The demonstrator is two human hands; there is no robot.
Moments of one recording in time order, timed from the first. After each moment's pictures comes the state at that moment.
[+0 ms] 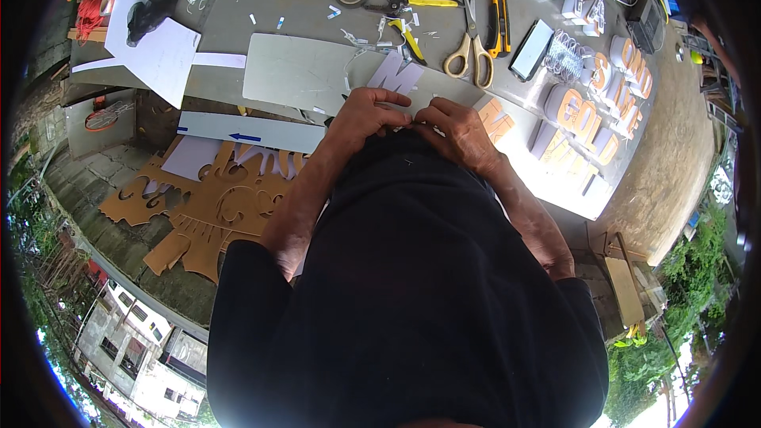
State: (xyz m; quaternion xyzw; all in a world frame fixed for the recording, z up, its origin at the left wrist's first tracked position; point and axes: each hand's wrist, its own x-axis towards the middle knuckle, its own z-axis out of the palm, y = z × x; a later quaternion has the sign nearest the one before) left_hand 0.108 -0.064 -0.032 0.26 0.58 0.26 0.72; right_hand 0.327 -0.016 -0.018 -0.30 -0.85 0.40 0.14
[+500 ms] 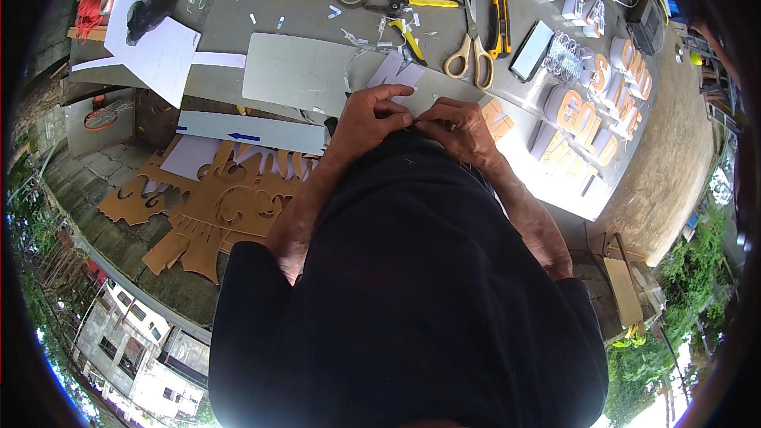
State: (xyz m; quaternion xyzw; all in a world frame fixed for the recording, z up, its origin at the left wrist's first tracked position) left_hand 0.115 -0.075 -0.029 0.35 0.57 0.34 0.66; right_hand 0.328 -0.017 -0.021 -0.36 -0.71 0.58 0.18
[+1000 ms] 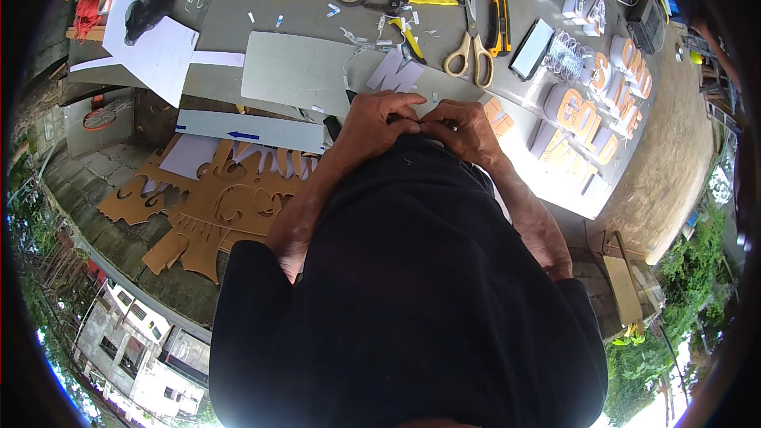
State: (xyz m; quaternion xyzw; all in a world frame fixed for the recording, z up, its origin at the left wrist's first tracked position) left_hand 0.122 -0.073 -0.024 0.57 0.57 0.32 0.50; right_hand 0.335 -0.014 -0.017 -0.39 -0.69 0.60 0.12
